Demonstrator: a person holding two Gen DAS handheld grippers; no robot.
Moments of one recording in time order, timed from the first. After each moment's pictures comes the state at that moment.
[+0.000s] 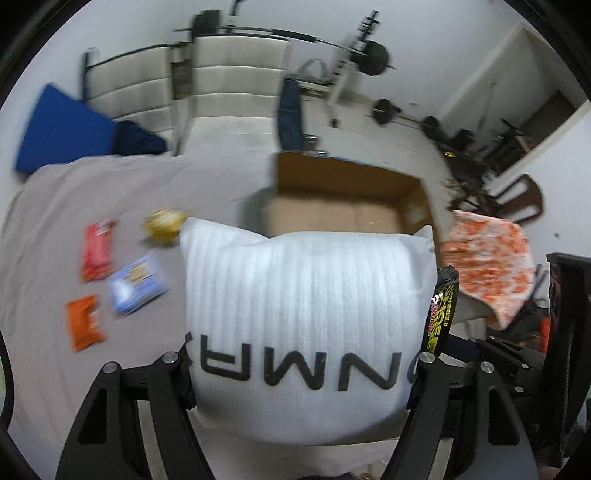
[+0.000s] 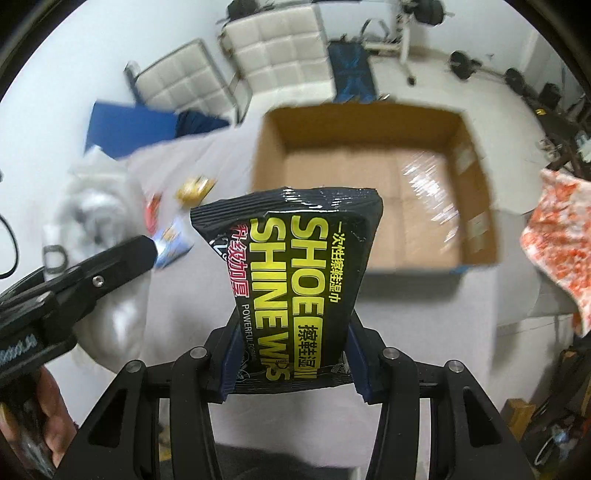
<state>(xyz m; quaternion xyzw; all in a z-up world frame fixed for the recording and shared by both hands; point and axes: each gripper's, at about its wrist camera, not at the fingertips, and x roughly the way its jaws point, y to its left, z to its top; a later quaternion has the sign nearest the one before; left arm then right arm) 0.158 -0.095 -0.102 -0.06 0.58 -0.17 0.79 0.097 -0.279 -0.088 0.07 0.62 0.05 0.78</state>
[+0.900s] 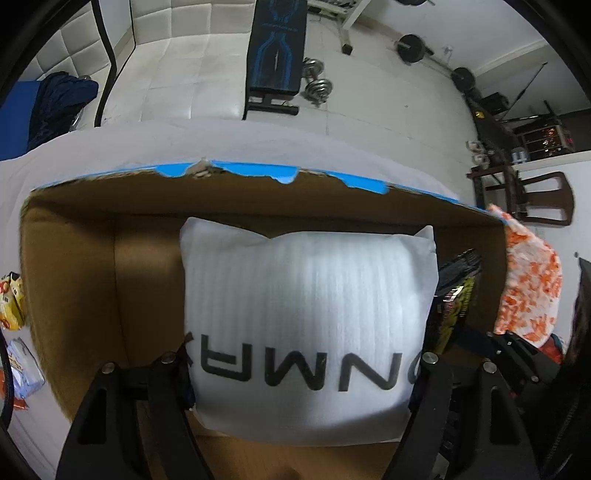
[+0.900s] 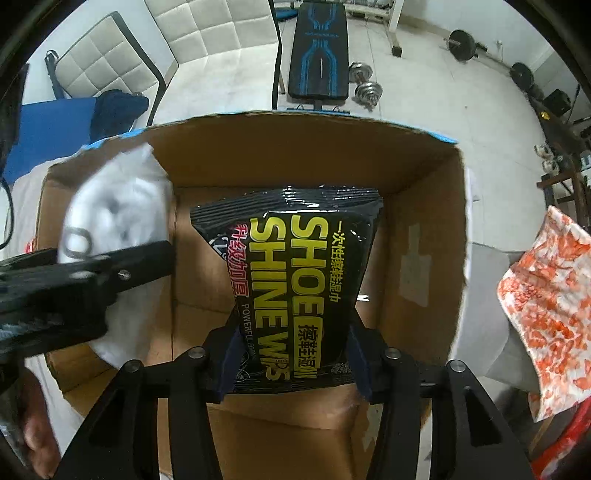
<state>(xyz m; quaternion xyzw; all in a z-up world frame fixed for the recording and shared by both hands) 0.373 -0.279 -0.283 -0.07 0.71 -0.14 0.69 0.334 -0.418 -0.279 0.01 0.71 0.03 0.71</state>
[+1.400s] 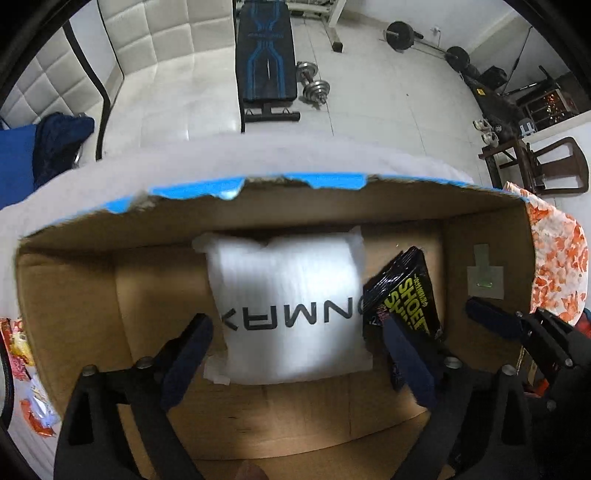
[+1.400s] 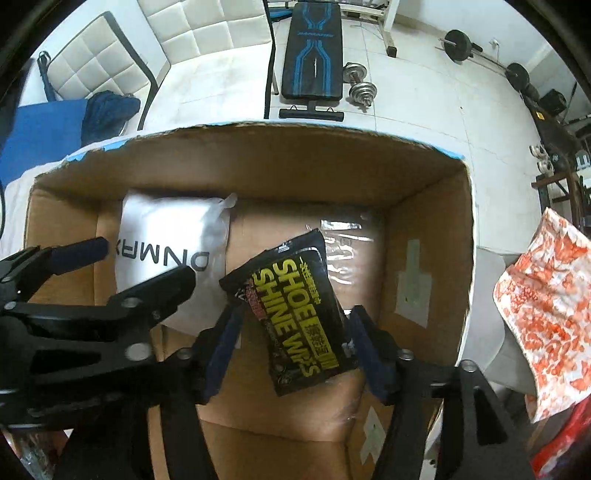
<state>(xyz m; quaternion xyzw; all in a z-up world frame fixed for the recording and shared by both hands) 0.364 -0.301 -0.291 0.00 0.69 -0.14 0.71 0.348 -0.417 -0.292 0.01 0.70 0.01 0.71</state>
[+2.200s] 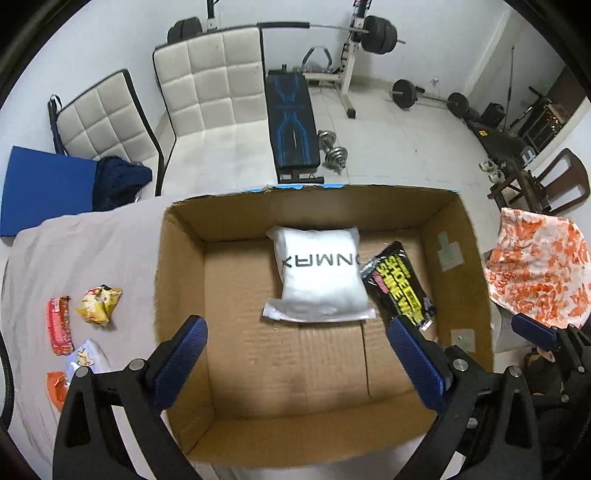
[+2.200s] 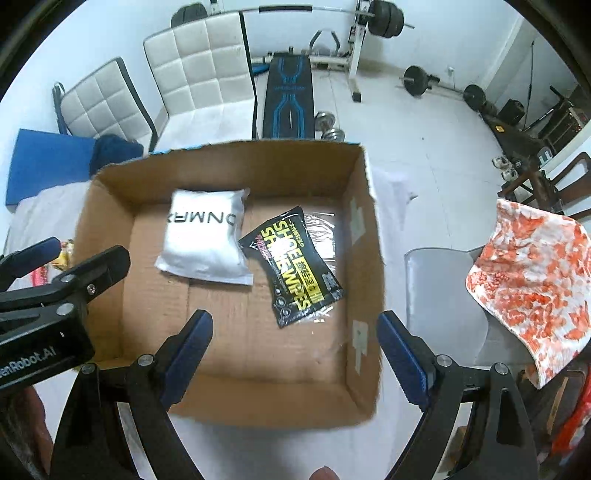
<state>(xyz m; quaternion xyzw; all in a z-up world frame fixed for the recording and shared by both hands) 0.265 -0.259 -0.192 0.03 0.57 -0.10 0.81 0.224 -0.405 -0.189 0.02 0.61 -0.04 0.79</state>
